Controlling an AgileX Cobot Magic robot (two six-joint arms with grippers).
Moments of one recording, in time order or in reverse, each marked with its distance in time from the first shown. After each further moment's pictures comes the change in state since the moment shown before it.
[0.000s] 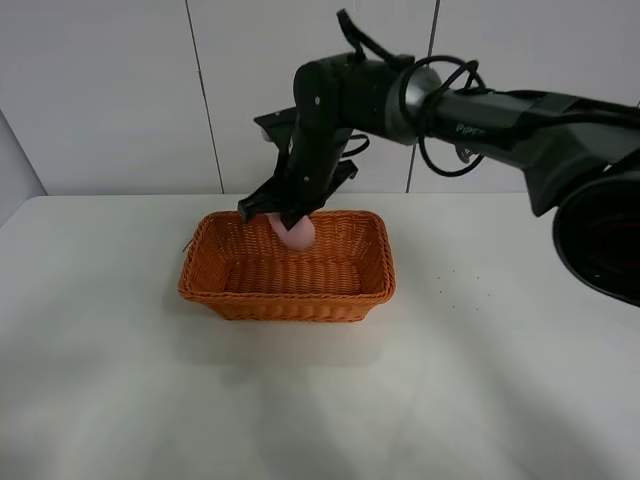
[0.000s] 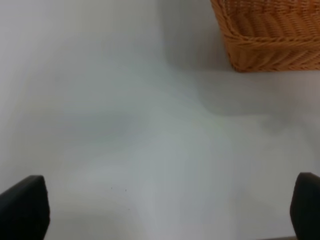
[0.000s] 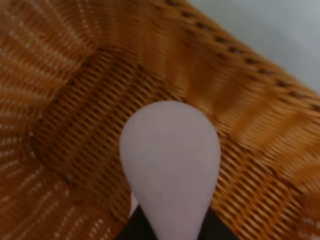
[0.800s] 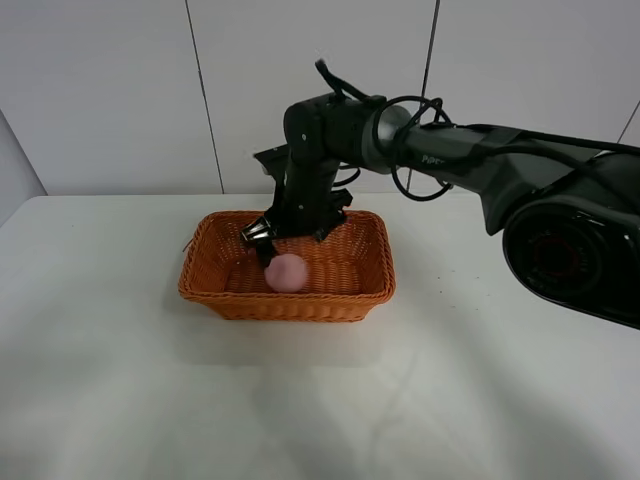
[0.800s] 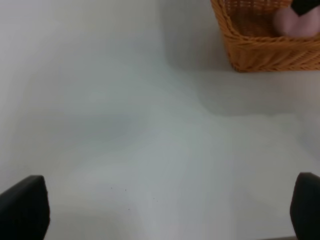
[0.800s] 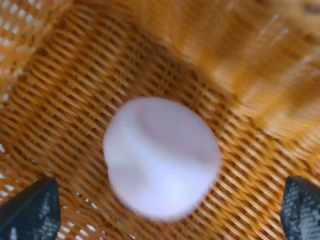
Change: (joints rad) left arm 0.000 0.000 0.000 0.000 0.000 0.000; right arm 0.000 0.105 -0.040 0.003 0.027 0.020
